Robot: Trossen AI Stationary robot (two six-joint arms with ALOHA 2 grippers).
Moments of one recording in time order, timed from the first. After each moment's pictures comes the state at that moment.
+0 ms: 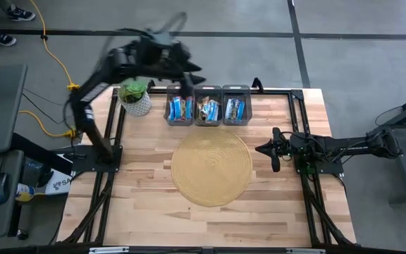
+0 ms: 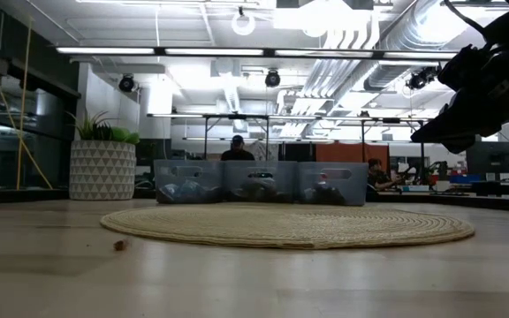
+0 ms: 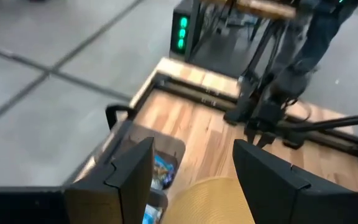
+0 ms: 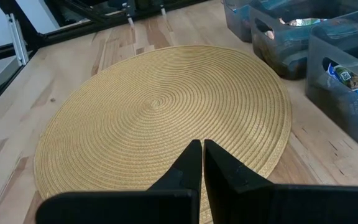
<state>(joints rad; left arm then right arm) 0.36 1.73 2.33 -1.06 0.06 -0.08 -0.03 0.37 0.05 -0.04 0.06 0.27</state>
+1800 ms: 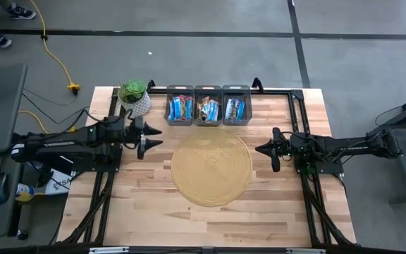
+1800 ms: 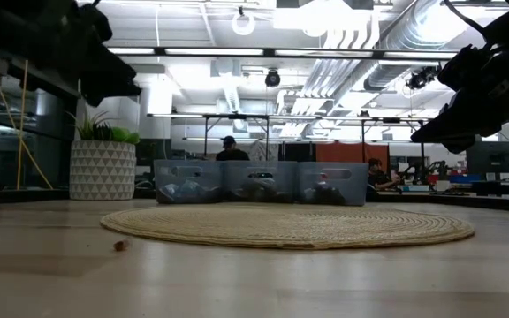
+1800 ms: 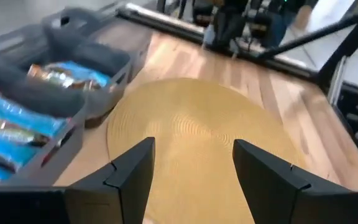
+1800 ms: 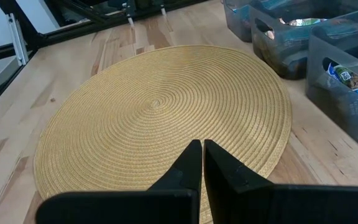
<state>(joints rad) 0.20 0.48 0.34 -0.17 0.07 -0.22 -0.03 0.37 0.05 -0.04 0.06 0.27</state>
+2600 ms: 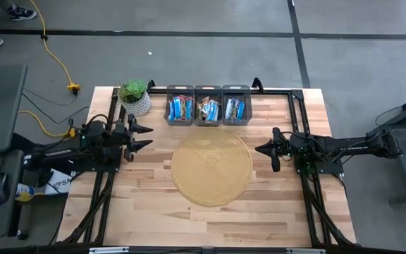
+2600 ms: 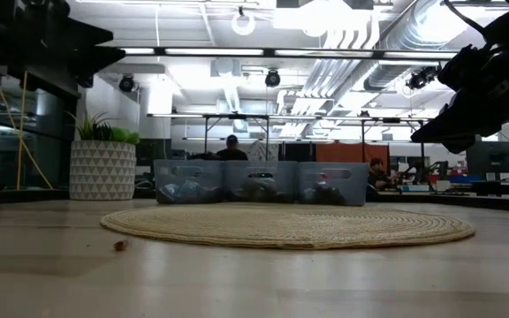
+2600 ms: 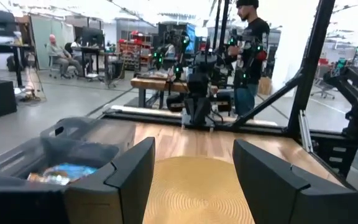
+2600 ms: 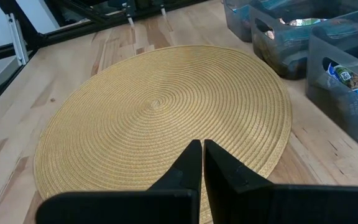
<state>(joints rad) 0.20 0.09 0.15 0.05 0.12 -0.08 -0.03 0.37 0.05 -0.04 0.06 0.27</state>
